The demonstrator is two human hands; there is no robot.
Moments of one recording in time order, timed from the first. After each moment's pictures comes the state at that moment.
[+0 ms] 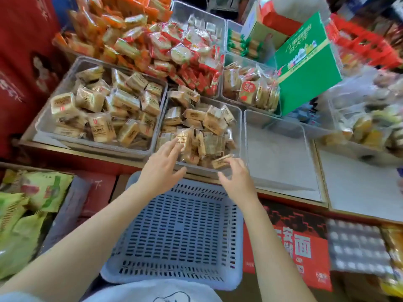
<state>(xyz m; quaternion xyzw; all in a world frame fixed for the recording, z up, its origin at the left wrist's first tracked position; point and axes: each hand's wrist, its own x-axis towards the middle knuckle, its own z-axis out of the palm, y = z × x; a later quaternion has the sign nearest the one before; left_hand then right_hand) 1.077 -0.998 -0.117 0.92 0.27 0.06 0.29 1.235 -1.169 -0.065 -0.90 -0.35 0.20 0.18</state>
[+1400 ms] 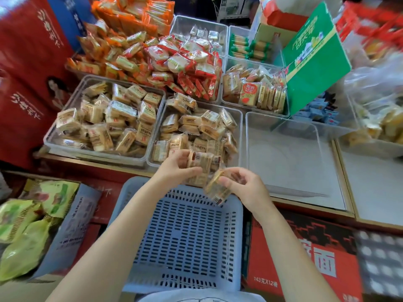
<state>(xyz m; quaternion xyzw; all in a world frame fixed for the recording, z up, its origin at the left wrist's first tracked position) 1.134 -1.031 -0.080 0.66 0.37 0.04 0.65 1.281 -1.208 -0.057 -0.76 -0.26 0.38 0.45</state>
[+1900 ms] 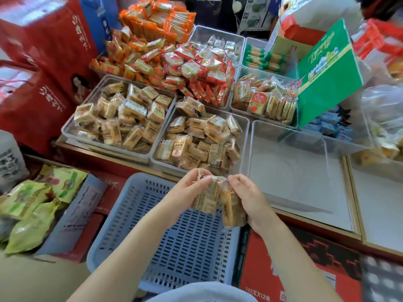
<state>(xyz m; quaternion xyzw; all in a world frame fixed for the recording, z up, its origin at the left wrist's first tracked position) 1.127 -1.109 -0.057 0.53 0.35 0.09 0.77 1.279 -1.220 -0.035 -0.69 -0.20 0.50 0.48</state>
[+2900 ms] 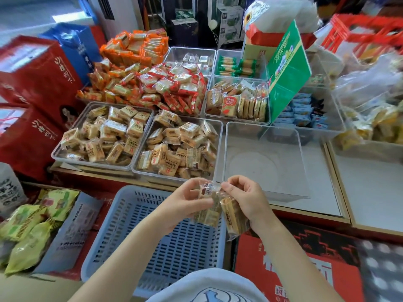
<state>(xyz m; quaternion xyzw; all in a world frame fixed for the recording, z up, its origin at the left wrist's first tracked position) 1.164 -1.174 -0.026 0.55 0.32 0.03 0.77 1.321 -1.293 -0.018 -0.69 -0.21 0.43 0.55</state>
